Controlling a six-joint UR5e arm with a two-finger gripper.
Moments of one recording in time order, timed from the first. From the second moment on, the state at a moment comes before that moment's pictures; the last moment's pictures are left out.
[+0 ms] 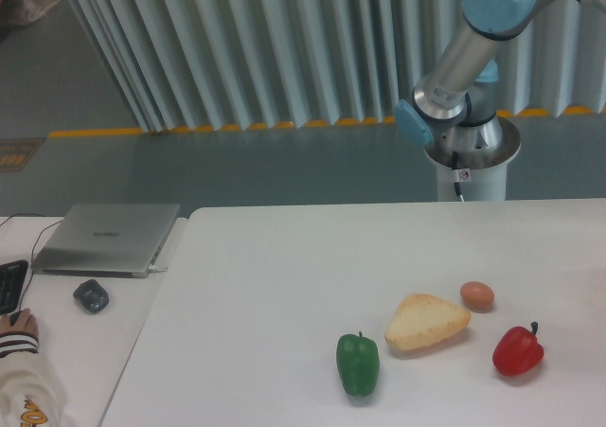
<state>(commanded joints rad) 2.90 -2.13 -1.41 -1.01 1.29 0.91</state>
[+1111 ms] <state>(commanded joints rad) 2.90 -2.13 -1.43 -1.00 1.29 0.97</state>
